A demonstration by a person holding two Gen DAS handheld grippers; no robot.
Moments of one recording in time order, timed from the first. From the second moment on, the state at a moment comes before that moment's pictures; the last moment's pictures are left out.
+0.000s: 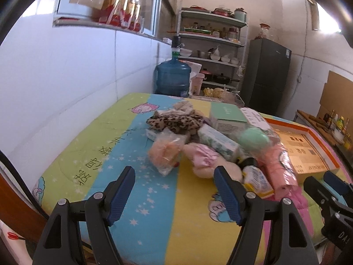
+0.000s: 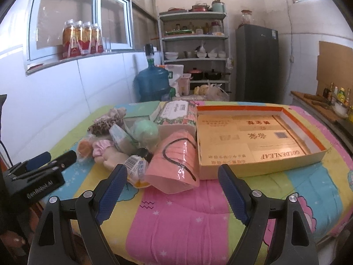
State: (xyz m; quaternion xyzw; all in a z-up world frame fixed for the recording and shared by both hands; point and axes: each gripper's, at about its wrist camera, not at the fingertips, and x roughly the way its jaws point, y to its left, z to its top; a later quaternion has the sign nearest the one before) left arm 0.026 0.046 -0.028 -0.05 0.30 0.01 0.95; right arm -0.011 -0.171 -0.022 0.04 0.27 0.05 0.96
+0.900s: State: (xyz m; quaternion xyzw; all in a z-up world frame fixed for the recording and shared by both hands) left arm 0.127 0.079 -0.073 -0.06 0.38 -0.05 0.92; right arm 0.114 -0.134 -0.036 0.02 0.33 0.12 0.94
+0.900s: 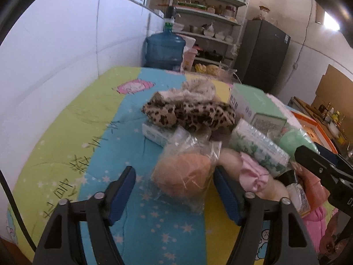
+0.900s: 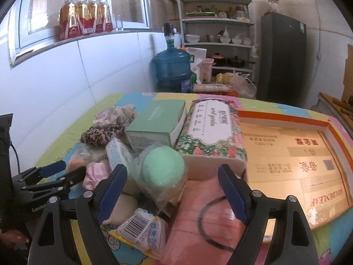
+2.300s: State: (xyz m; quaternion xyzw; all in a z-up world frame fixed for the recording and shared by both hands) left arm 0.065 -0.025 0.027 -0.04 0.27 -0.16 0.95; right arm 0.041 -0.226 0.015 0.10 0.22 0.10 0.96
